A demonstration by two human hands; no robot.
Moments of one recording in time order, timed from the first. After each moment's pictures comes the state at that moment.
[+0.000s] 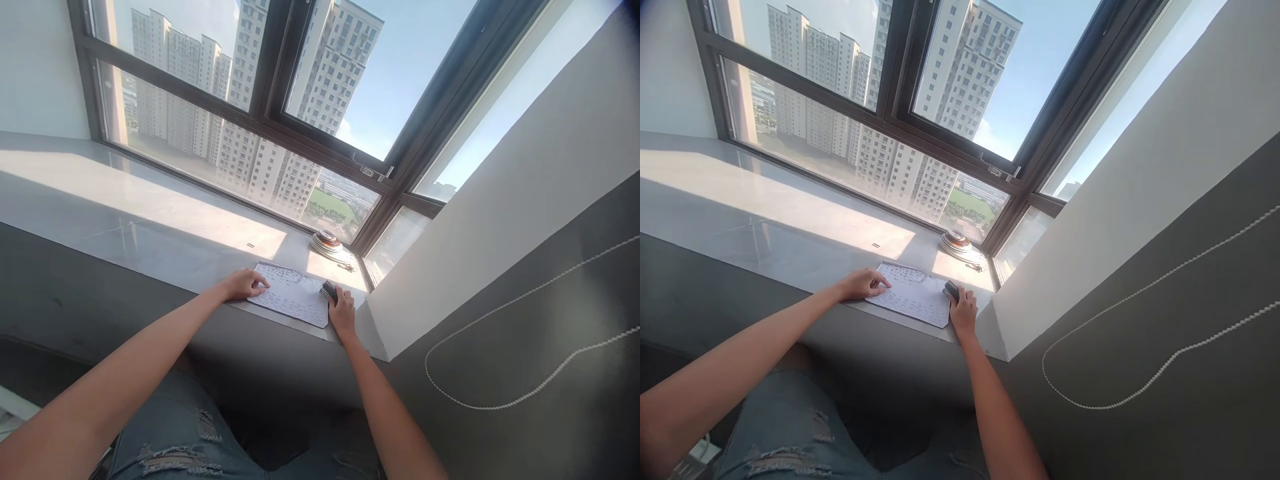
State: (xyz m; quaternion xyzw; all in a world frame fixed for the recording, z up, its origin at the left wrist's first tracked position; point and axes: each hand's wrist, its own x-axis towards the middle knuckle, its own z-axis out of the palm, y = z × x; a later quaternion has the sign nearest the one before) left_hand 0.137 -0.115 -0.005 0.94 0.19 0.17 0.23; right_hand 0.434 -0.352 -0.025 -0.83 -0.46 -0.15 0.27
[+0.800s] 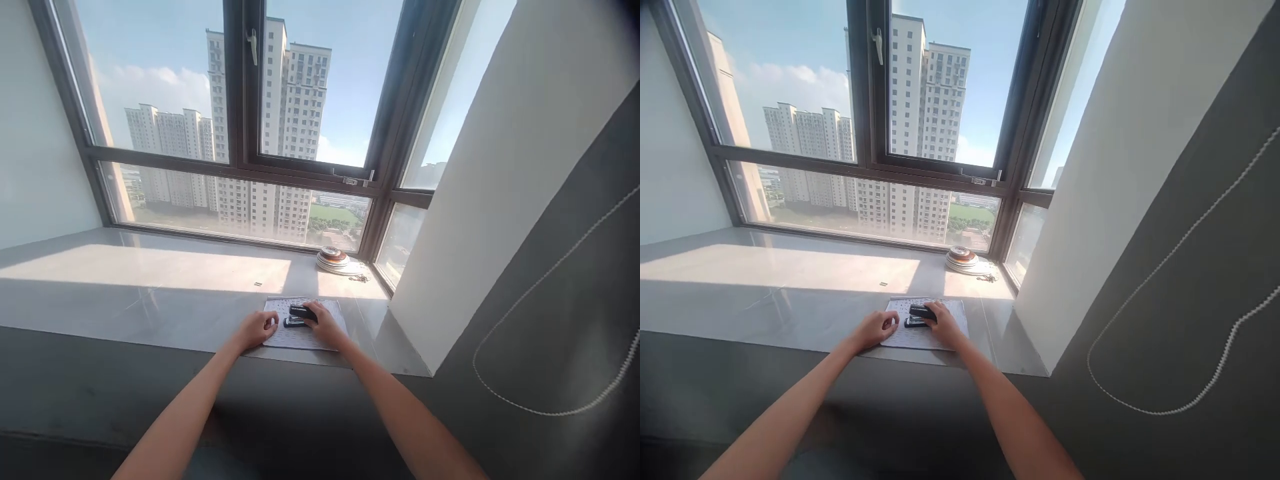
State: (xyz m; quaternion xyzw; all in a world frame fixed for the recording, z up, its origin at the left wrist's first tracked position) left_hand 0.134 -0.122 0.000 0.94 0.21 0.17 0.21; right_hand 0.360 -0.271 -0.007 -0.67 -0.63 0.04 0.39
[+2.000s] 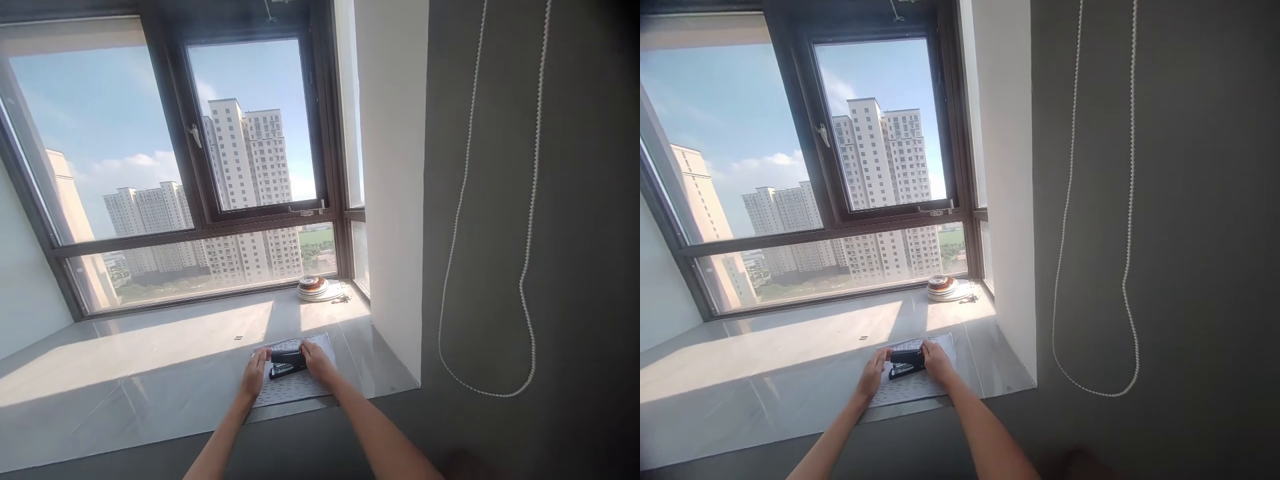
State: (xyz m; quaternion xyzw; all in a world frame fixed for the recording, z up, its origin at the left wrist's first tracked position) left_hand 0.202 -0.137 -0.008 0.82 0.32 0.31 0.35; right_hand 0.387 -0.269 -0.029 -0.71 -0.50 0.10 0.48
